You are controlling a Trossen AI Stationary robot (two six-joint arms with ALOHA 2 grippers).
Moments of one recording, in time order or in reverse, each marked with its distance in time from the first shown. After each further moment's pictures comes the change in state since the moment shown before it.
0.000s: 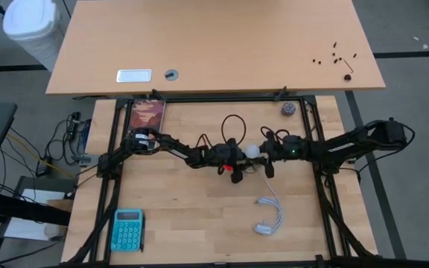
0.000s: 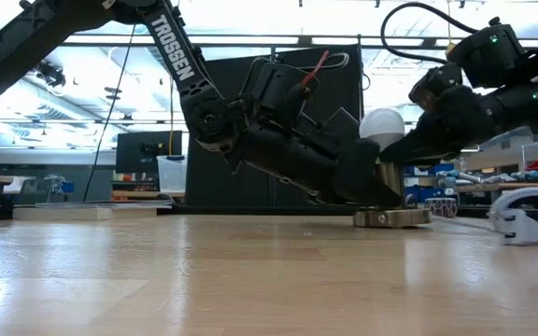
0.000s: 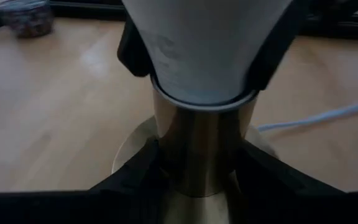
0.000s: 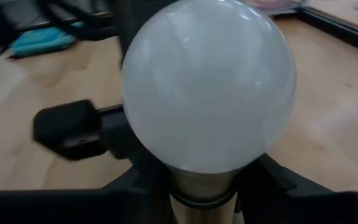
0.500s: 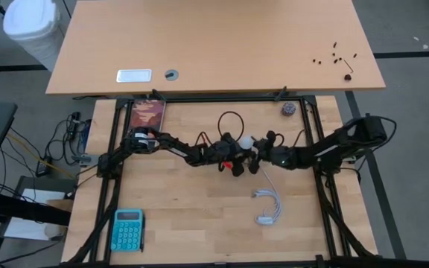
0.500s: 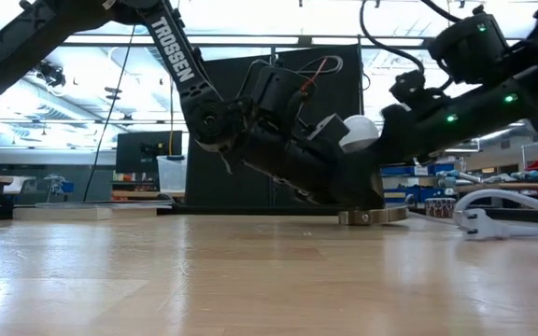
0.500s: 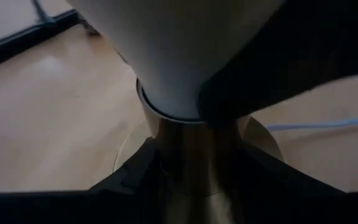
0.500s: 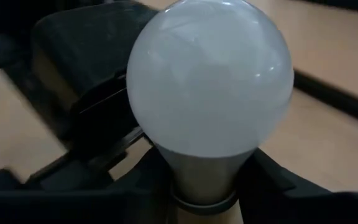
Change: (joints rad) left arm 0.004 0.000 -0.005 -0.004 -0.140 -0.011; right arm 0.186 0.278 0.142 0.109 0.619 0.089
